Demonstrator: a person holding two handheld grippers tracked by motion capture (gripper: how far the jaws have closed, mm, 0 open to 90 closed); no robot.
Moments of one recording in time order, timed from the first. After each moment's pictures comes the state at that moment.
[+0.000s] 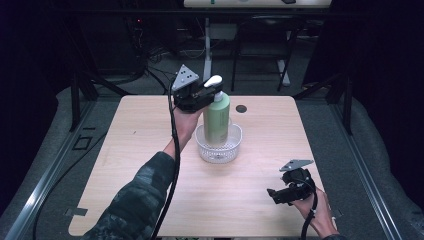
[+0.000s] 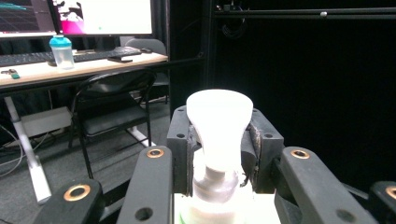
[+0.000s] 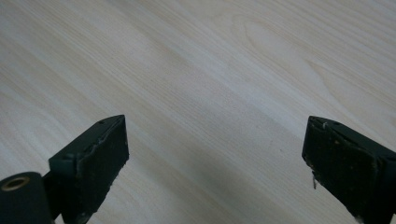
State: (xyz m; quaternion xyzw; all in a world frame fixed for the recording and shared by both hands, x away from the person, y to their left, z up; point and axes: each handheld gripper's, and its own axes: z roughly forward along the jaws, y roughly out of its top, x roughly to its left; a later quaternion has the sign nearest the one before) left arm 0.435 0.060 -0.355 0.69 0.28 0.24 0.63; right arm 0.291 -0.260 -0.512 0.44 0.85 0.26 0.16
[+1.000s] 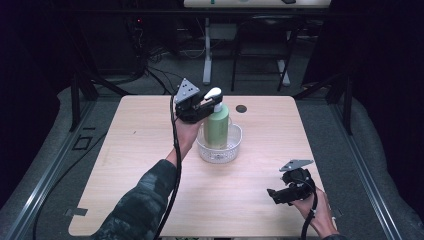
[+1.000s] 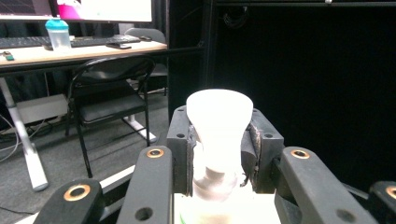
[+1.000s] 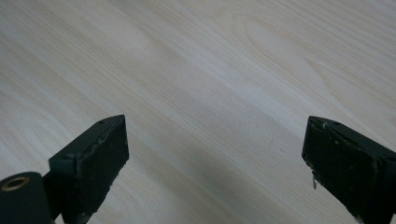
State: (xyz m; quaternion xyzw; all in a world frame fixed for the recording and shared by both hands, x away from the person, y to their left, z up) left arm 0.435 0.060 -0.393 0.69 0.29 0.23 0.62; right arm 0.291 -0.260 -0.512 0.44 0.85 0.26 0.16
